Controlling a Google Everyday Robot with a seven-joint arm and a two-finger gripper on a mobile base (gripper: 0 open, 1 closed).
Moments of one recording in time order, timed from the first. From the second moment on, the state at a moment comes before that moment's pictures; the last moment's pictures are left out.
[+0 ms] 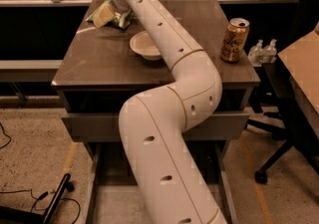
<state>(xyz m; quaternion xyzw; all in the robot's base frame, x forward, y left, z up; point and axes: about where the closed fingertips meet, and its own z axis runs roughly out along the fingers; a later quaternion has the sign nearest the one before) 0.933 0.150 0.888 -0.38 0.81 0.05 0.44</state>
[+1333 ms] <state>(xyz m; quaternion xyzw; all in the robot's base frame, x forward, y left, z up) 0.947 0.136 0.847 -0.37 0.83 0.03 0.42</state>
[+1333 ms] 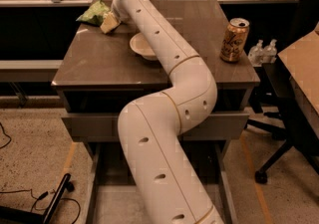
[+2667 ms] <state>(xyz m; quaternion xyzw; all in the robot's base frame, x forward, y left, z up) 0.944 0.145 0.853 -0.37 0.83 0.05 0.43</state>
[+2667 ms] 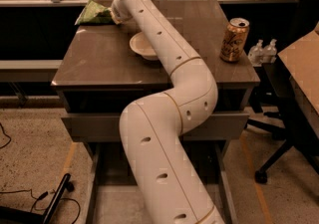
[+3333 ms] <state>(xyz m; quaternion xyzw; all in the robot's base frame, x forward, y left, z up) 0.919 0.087 0.927 -0.38 0.81 0.04 0.44</state>
